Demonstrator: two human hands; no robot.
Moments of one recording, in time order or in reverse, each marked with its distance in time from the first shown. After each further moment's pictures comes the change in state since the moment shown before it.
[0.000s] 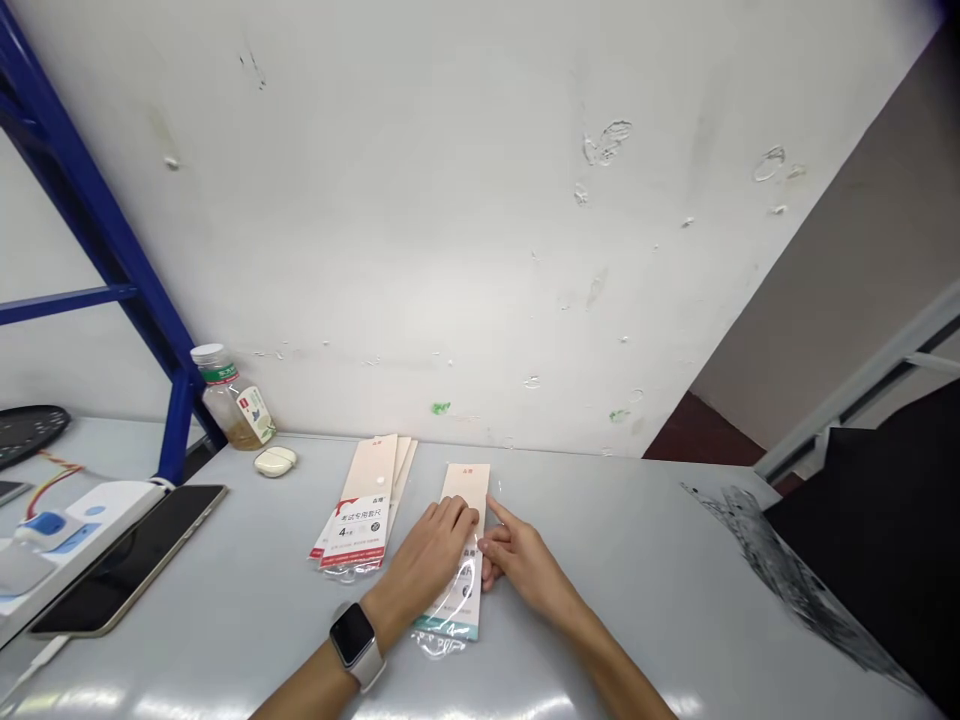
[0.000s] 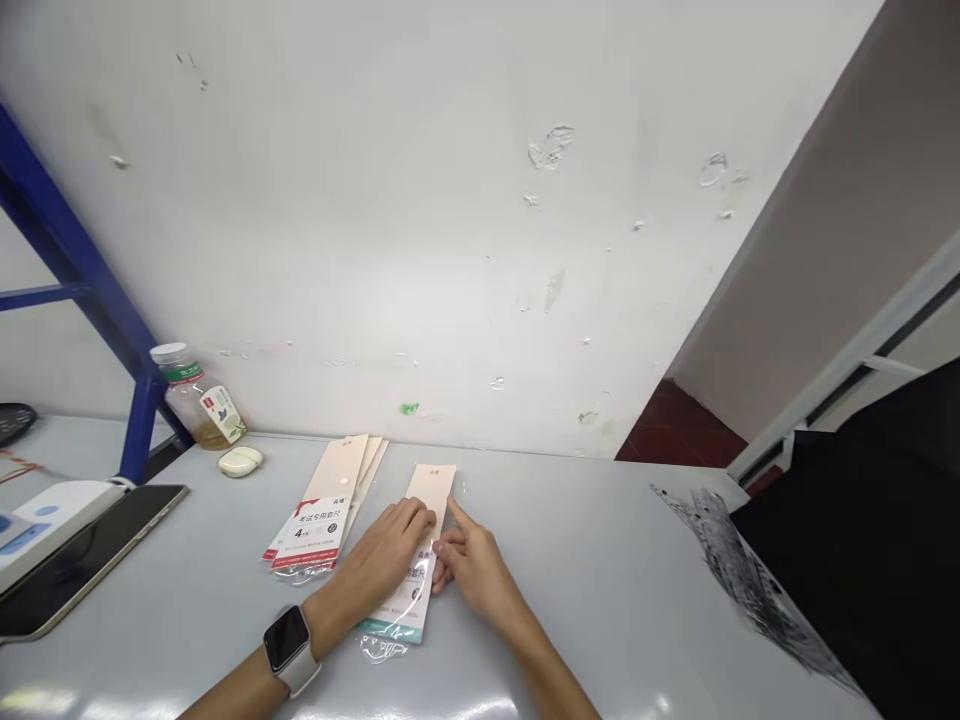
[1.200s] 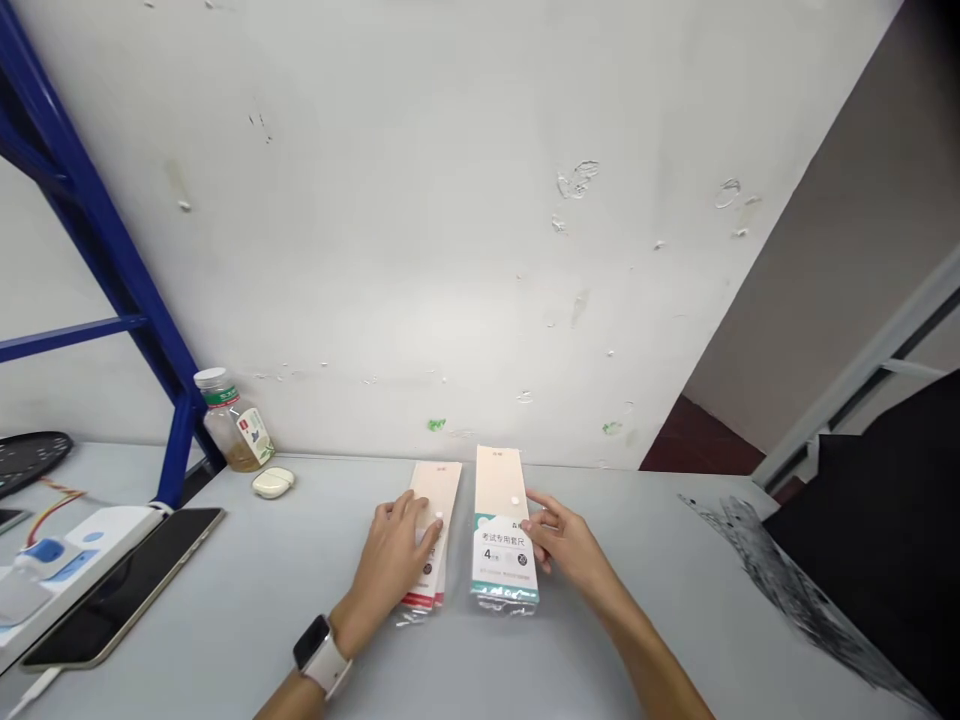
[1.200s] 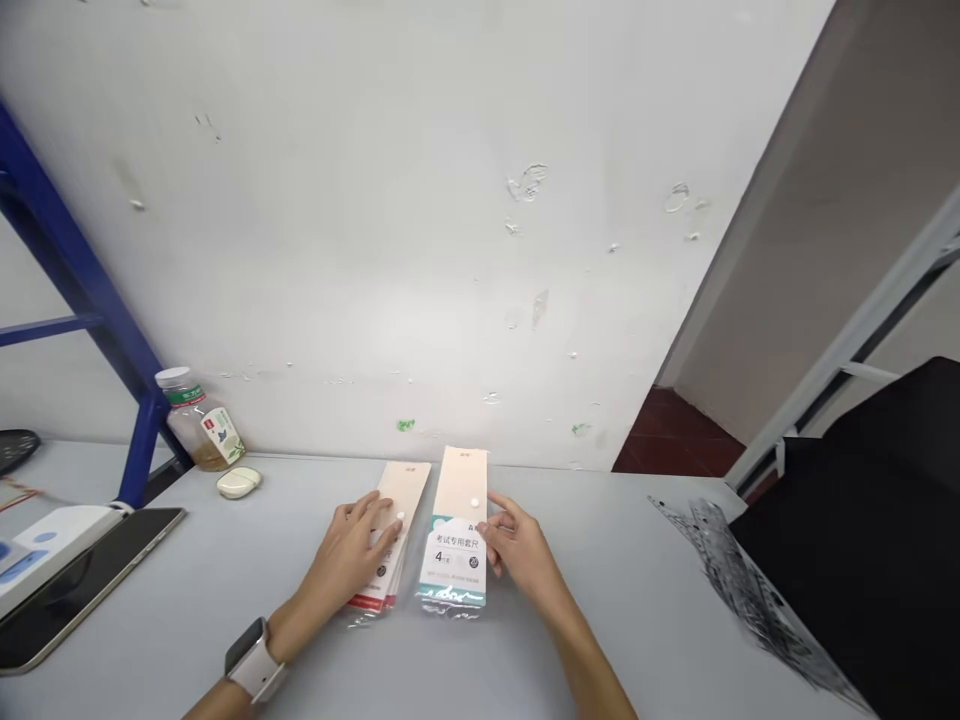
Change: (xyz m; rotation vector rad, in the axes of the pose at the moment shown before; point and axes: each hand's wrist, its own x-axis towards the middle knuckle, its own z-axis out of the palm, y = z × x) left_hand -0.005 -0.043 0.003 -0.138 0.127 -0.479; right_hand -0.003 -0.023 -0.050 -0.001 0.271 -0.019
